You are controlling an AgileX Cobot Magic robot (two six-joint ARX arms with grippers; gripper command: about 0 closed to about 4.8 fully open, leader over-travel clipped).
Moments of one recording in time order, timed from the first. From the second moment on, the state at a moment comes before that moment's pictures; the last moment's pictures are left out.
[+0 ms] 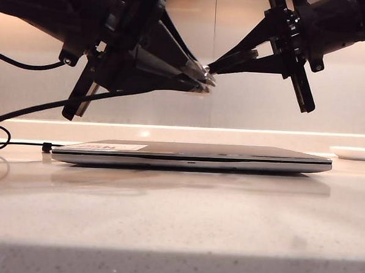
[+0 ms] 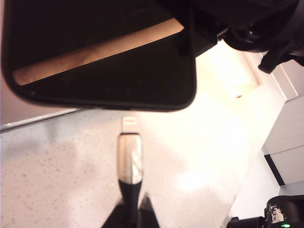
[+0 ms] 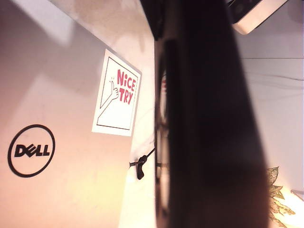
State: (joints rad) left arm -0.95 1.17 0.51 0.33 0.12 -0.76; right arm 0.36 1.35 0.80 0.14 -0.77 0.94
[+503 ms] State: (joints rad) left arm -0.95 1.17 0.51 0.33 0.12 -0.76; right arm 0.36 1.35 0.80 0.10 -0.79 0.92
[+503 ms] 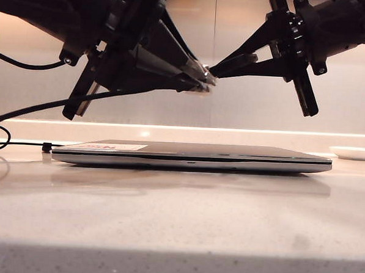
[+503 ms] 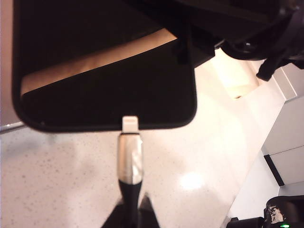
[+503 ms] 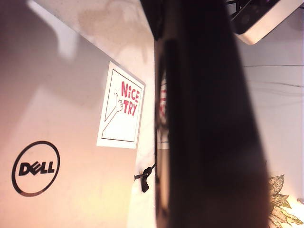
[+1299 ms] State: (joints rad) left arm -0.95 1.17 0.51 0.32 0.12 -0.76; right arm 0.35 1.35 0.80 0.12 -0.80 0.98
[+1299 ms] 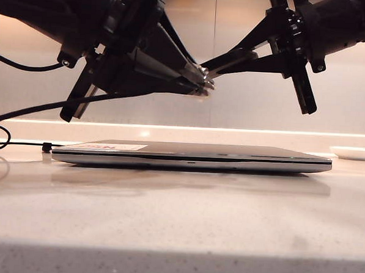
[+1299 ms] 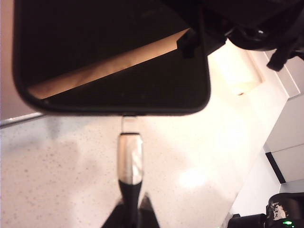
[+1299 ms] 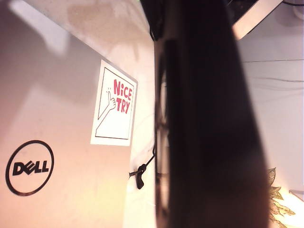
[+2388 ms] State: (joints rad) left arm -0.95 1.17 0.51 0.32 0.12 -0.76; right arm 0.36 1.35 0.80 0.09 -0.81 0.88
